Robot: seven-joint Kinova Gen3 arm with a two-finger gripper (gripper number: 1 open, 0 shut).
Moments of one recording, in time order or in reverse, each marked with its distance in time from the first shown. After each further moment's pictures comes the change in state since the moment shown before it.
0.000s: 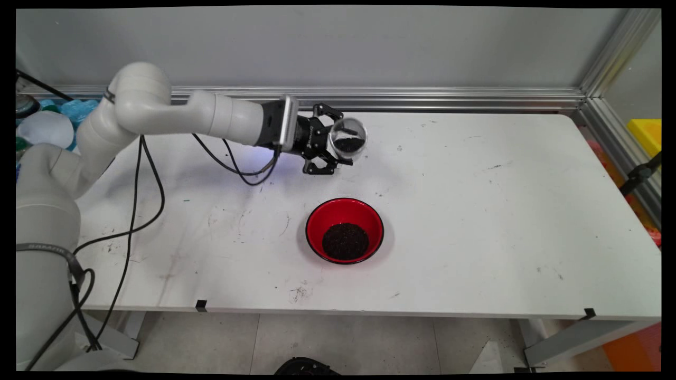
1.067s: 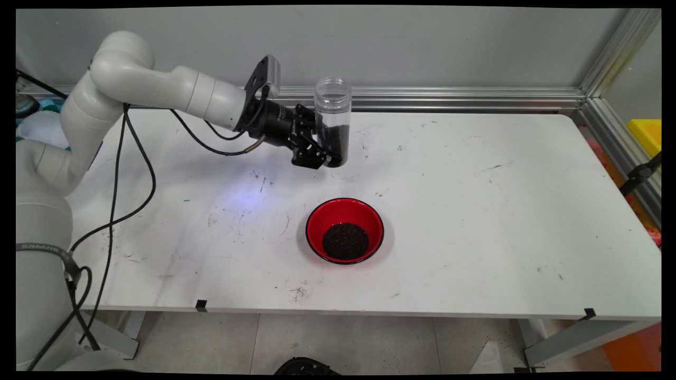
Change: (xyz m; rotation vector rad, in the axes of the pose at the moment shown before) arm -0.014 -0.026 -0.028 -0.138 -0.013 -0.624
